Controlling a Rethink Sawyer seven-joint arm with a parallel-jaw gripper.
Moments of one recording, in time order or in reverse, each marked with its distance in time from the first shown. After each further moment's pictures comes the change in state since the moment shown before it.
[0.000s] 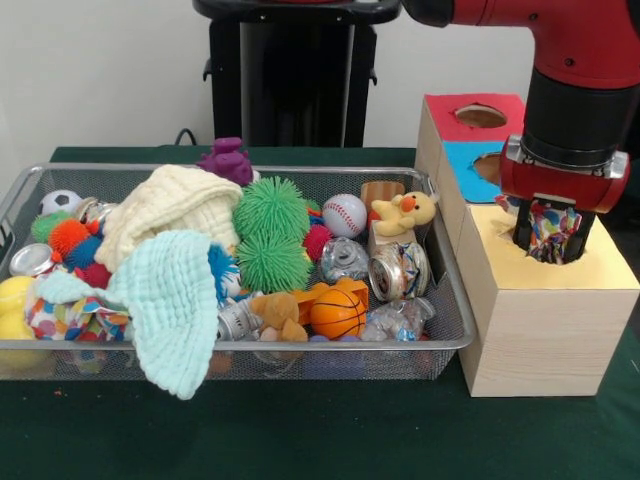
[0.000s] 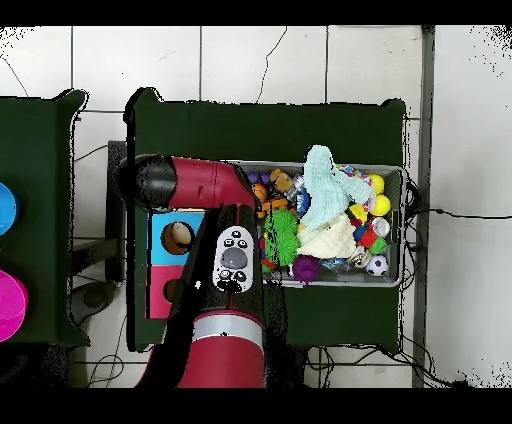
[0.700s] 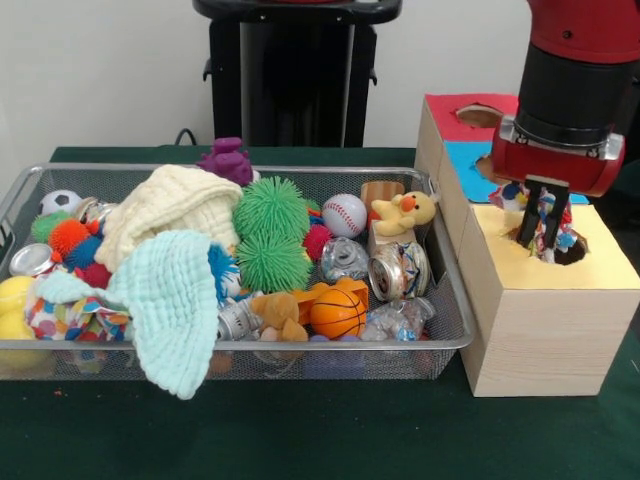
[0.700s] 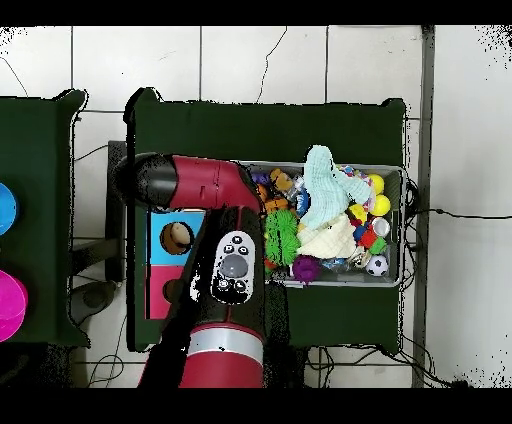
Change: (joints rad) arm 0.010 -0.035 -0.050 -0.001 -0.008 0.015 0.000
